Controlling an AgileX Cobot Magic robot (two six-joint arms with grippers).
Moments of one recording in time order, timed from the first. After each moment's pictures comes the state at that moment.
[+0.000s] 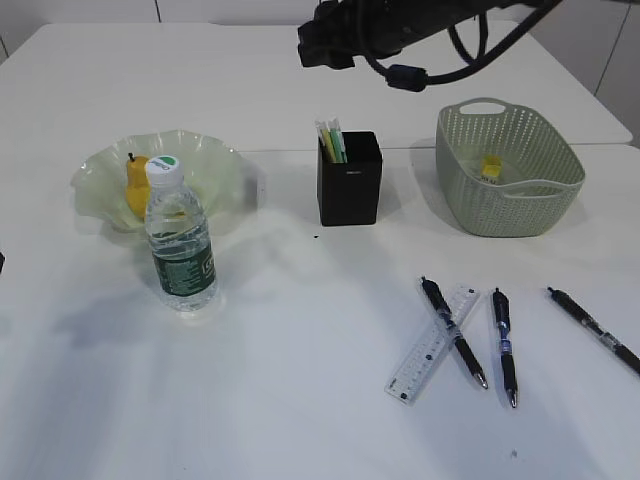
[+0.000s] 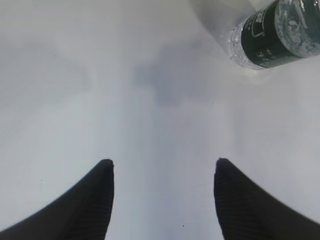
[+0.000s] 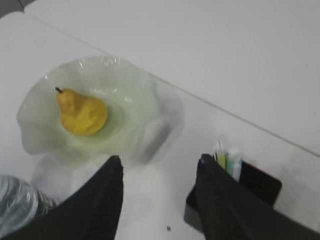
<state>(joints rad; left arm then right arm) 0.01 1.34 -0.90 -0.24 0.85 0.00 0.35 1.97 -1.76 0.49 0.53 -0.54</state>
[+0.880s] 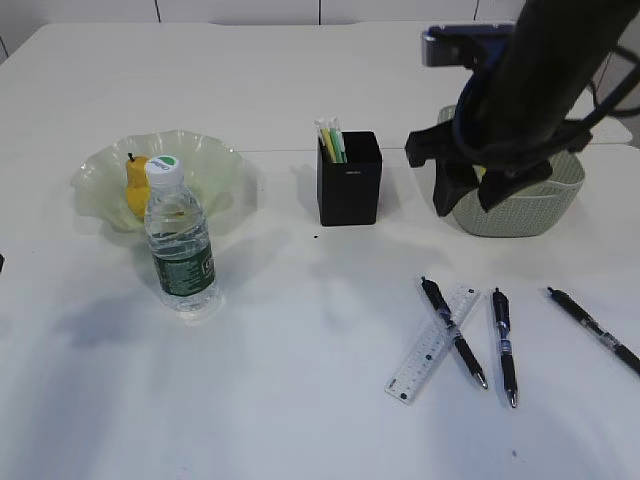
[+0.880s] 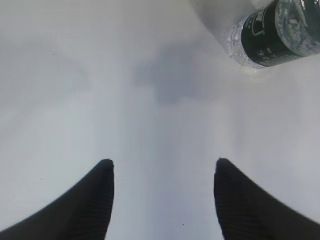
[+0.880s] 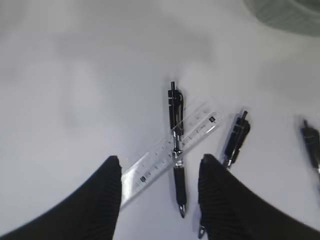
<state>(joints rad) 0.01 1.34 -0.90 -0.24 0.85 0.00 0.35 1.77 -1.45 -0.01 1.03 0.22</state>
